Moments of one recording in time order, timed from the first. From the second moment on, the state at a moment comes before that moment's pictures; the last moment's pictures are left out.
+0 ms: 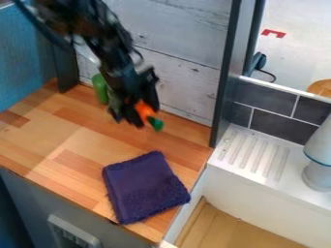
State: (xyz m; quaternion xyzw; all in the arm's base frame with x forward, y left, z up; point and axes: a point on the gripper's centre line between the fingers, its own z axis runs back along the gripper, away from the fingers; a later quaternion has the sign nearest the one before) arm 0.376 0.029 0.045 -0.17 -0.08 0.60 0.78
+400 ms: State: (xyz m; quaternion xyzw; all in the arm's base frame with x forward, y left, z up) arm 0.317 0.057 0.106 -0.23 -0.04 0.59 0.77
